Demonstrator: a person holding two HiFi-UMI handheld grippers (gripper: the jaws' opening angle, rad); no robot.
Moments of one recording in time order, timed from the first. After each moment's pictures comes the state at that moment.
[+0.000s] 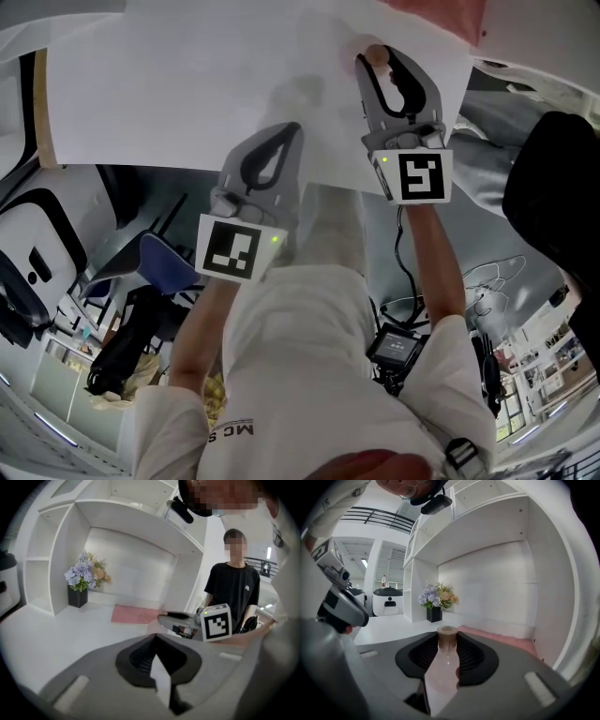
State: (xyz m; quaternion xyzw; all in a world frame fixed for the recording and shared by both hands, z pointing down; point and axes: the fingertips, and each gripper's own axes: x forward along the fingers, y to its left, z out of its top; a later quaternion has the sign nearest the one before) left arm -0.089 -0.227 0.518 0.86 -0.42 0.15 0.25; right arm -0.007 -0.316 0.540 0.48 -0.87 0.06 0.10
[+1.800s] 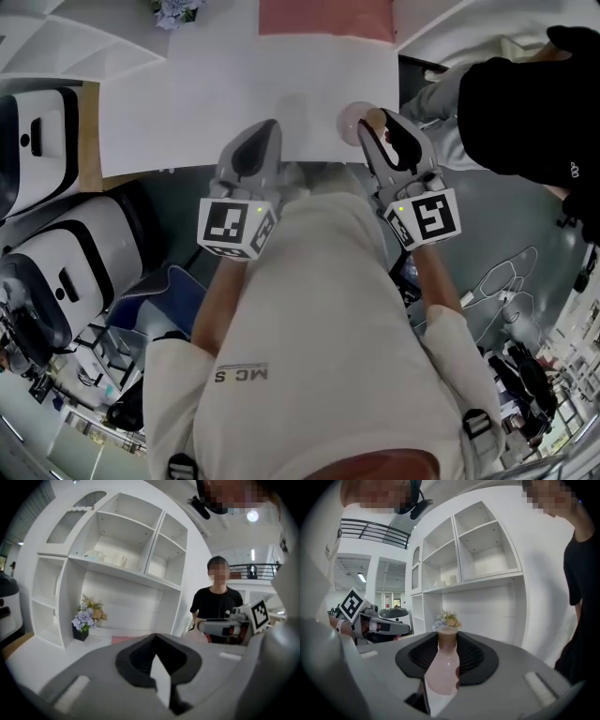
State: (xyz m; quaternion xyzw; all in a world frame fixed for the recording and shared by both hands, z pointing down) left arm -0.116 -0.107 0.266 0.89 -0.41 0.07 0.16; right arm 0.014 -0.086 0.254 0.50 -0.86 0.08 0.07
